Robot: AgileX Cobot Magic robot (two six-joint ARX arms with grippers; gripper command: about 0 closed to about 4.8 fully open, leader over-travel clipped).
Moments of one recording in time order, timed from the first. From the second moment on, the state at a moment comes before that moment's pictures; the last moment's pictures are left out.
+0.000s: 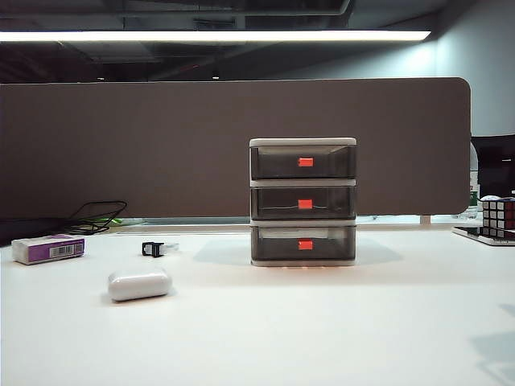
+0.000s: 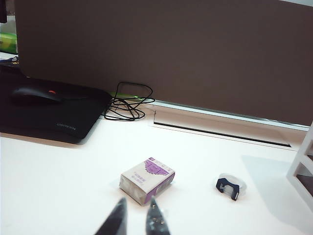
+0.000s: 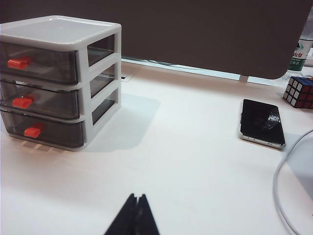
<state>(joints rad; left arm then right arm) -0.06 0.00 0.00 0.08 -0.09 -0.15 0.02 0.00 0.01 -0.07 -0.16 -0.12</state>
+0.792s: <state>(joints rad) -0.06 0.00 0.00 0.08 0.03 -0.21 0.02 0.00 0.01 -0.07 -0.19 -0.09</state>
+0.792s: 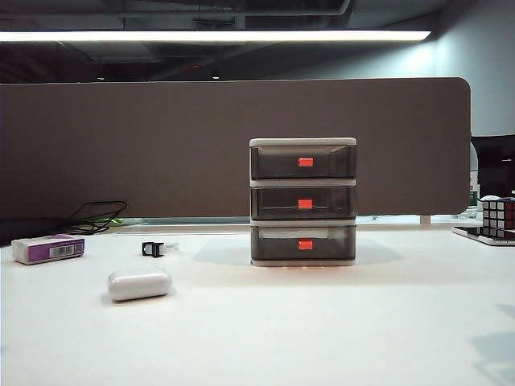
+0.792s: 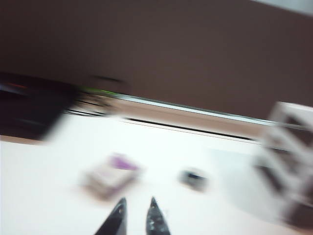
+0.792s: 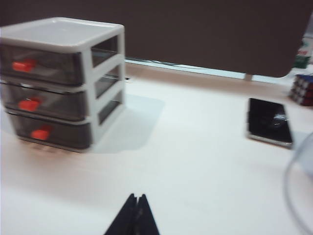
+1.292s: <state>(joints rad) -0.12 0.00 0.00 0.01 0.58 -0.38 0.02 0.00 0.01 -0.13 -0.58 0.10</state>
